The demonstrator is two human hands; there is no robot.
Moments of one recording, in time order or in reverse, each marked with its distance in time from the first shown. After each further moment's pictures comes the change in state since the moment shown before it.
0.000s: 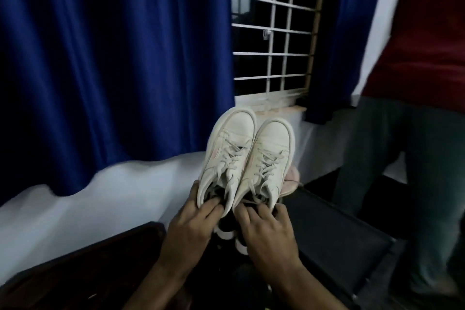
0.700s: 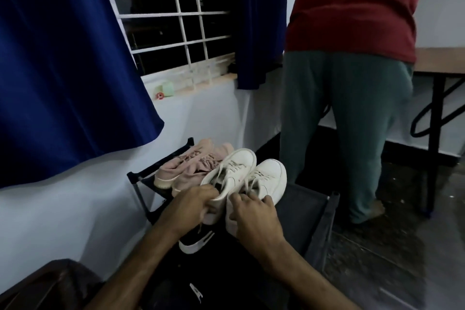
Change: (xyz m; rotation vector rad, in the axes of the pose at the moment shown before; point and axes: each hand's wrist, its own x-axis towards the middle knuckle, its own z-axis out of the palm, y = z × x) left_hand 0.084 0.060 0.184 -0.574 -0.803 0.037; right_hand -0.056 0.128 0.082 0.118 -0.440 0.372
